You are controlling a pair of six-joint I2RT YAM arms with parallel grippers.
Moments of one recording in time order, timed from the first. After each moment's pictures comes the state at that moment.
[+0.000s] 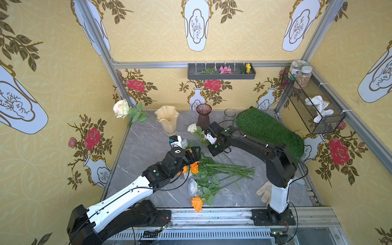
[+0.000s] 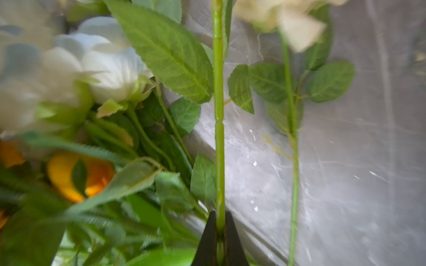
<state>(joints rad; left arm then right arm) -0.82 0.96 0.72 -0.27 -0.26 -0.91 0.69 1.89 1.55 -0.91 -0.02 0.08</state>
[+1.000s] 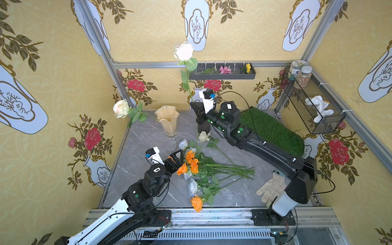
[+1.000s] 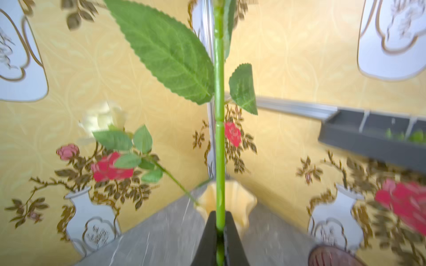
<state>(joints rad) -0.82 0.51 0.50 -0.34 -0.48 -1.11 0.78 1.72 1.65 0.25 -0.08 0.01</state>
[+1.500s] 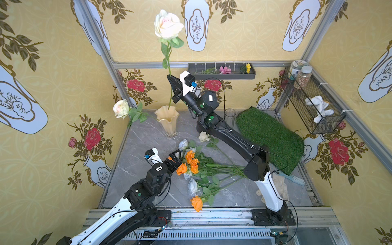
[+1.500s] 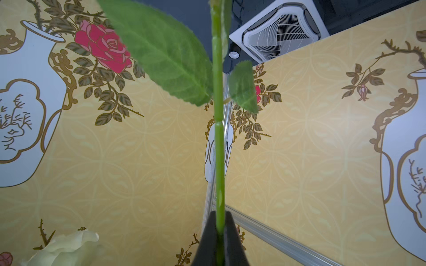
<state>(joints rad) -0.76 0.56 0.47 -0.32 -0.46 -1.12 0.83 2.29 2.43 0.49 -0.11 -0.15</state>
